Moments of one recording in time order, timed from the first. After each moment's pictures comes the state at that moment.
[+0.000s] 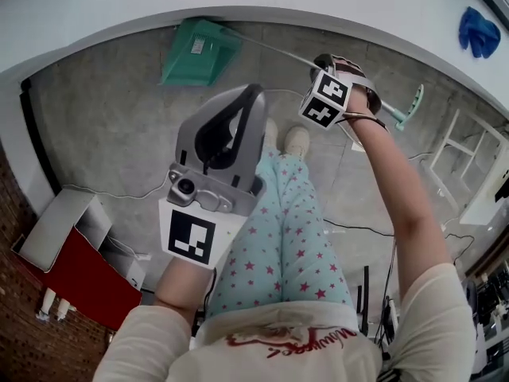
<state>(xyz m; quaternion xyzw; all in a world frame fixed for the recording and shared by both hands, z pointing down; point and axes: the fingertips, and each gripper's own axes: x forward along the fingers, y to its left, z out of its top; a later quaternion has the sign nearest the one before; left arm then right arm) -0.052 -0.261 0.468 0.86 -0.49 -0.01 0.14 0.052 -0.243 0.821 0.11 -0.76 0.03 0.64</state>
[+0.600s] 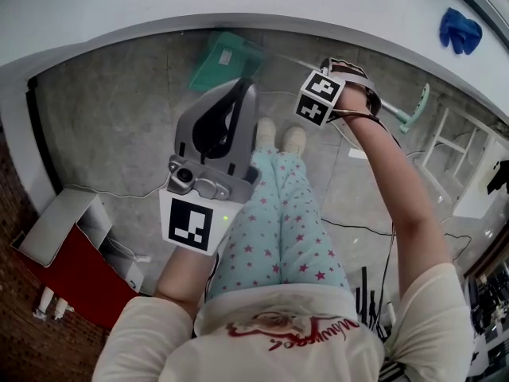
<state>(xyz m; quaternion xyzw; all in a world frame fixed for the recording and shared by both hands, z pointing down) -0.068 -0.253 0.413 0.85 -0.51 -0.02 0.13 0.072 -0.233 0.760 0.07 -0.68 0.01 0.73</state>
